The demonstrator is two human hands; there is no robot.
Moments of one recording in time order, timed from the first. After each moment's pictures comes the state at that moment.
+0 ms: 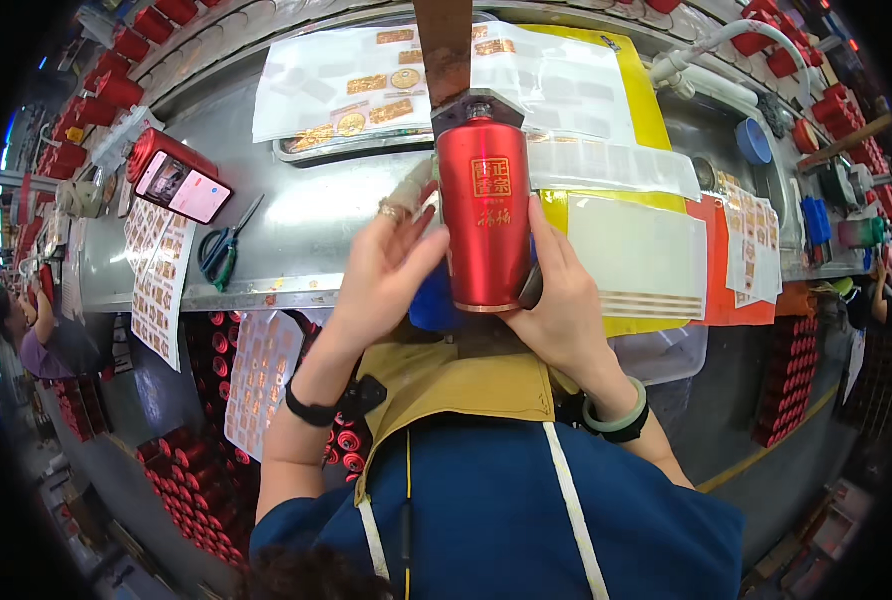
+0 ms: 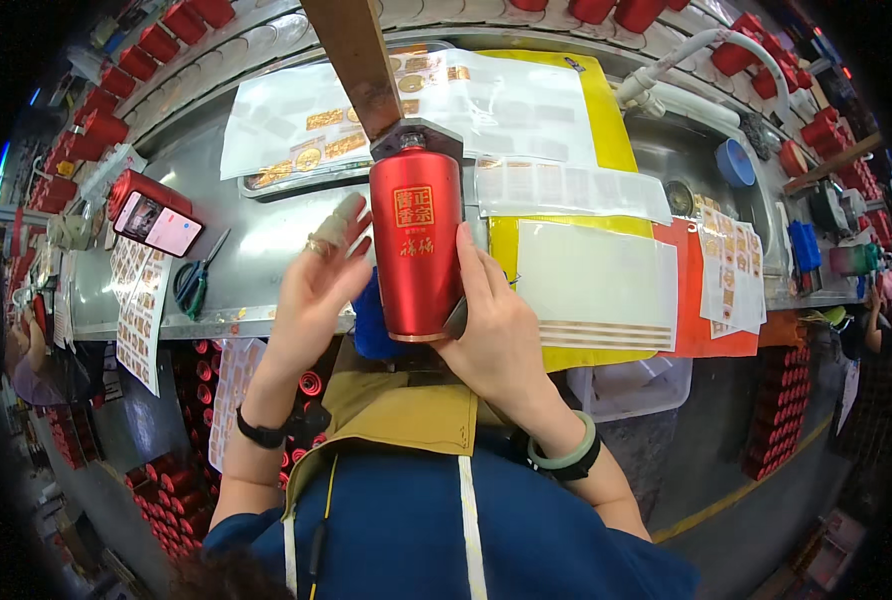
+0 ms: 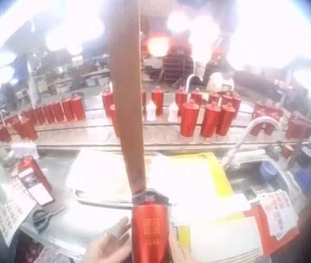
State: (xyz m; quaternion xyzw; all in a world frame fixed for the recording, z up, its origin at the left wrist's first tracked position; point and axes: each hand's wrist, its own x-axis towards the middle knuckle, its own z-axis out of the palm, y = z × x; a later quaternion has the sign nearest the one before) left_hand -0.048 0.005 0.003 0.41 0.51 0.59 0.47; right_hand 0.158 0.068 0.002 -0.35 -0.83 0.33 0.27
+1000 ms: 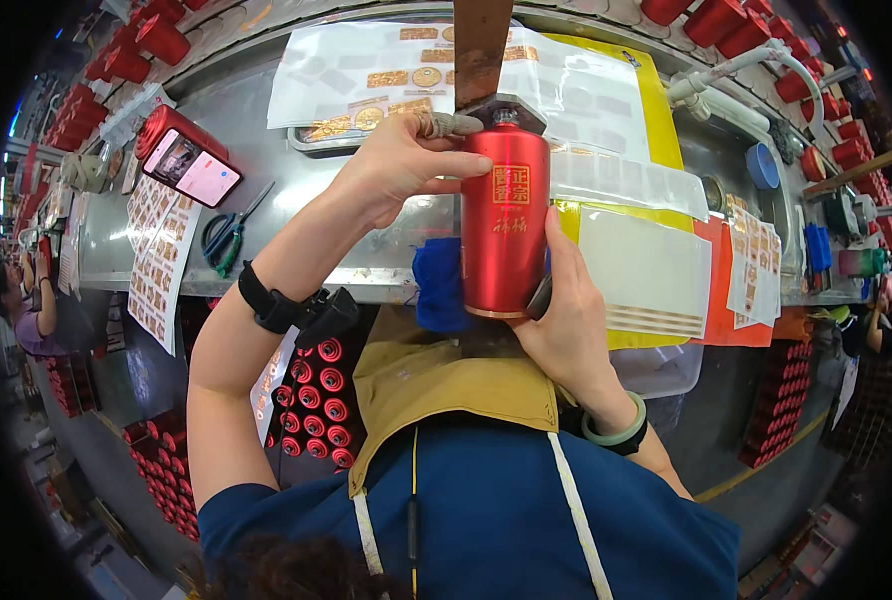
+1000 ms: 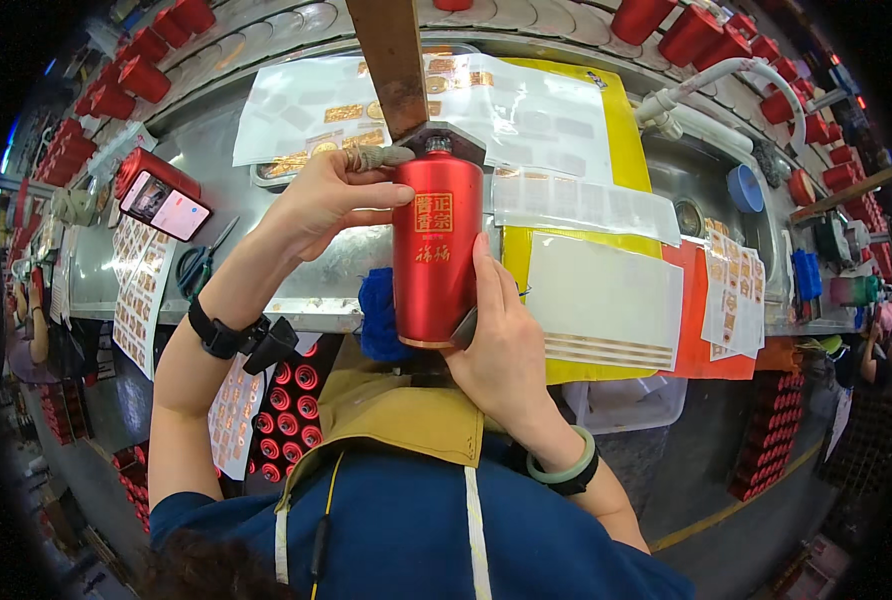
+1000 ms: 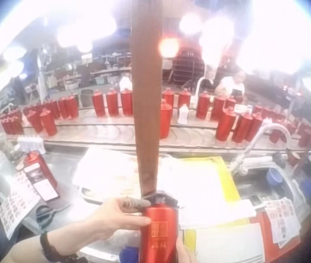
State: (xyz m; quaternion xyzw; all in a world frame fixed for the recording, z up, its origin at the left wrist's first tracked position) left_hand -0.096 0.087 0.033 0.32 0.58 0.47 0.58; right_hand 0.153 0.064 0.004 -0.36 -0.84 0.30 0.27
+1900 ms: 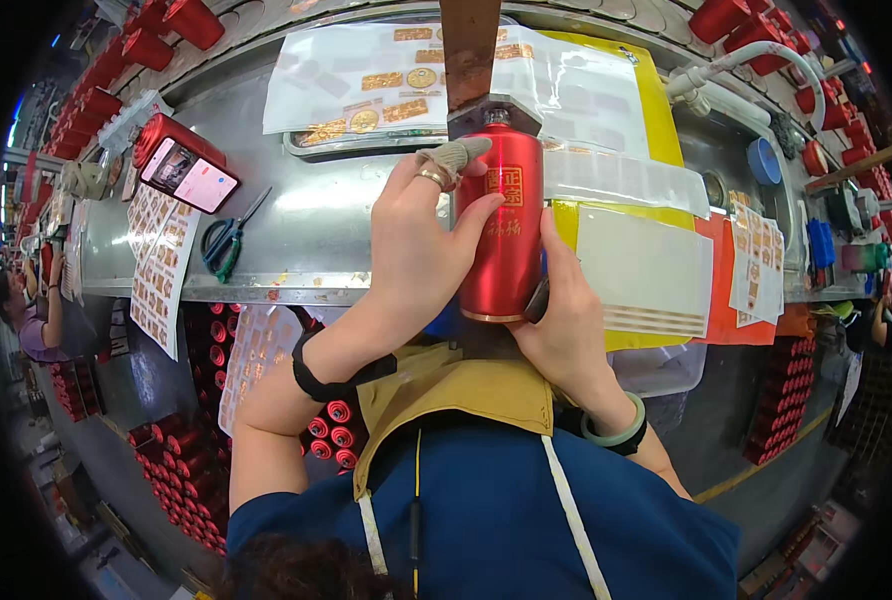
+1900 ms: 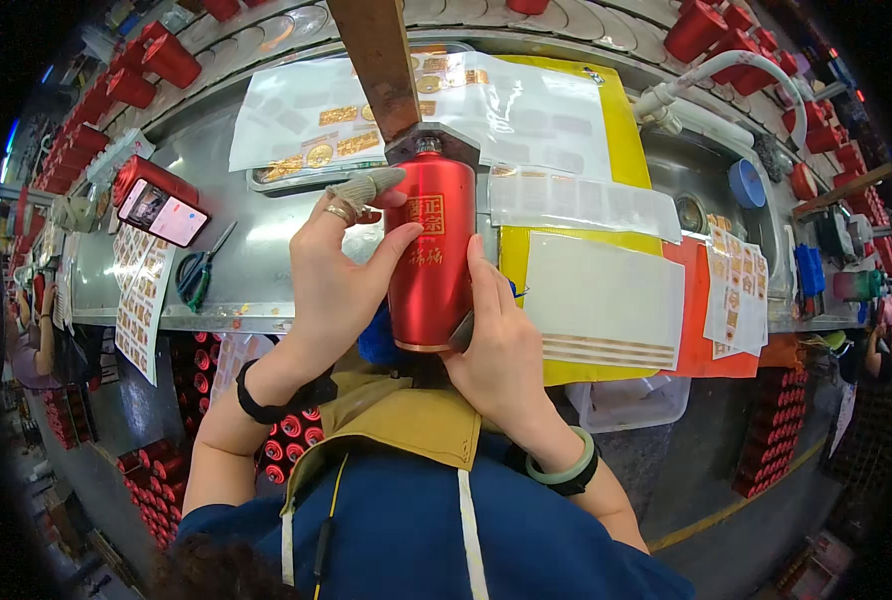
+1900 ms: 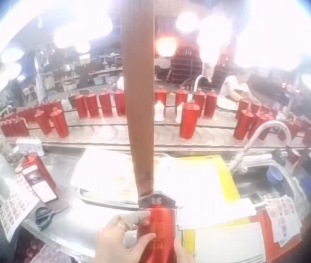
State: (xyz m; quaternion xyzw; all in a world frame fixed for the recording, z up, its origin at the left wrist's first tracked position) left_hand -0.033 0.044 0.021 0.55 0.68 0.48 0.10; right_hand 0.156 0.064 0.000 -0.36 -0.84 0.31 0.26
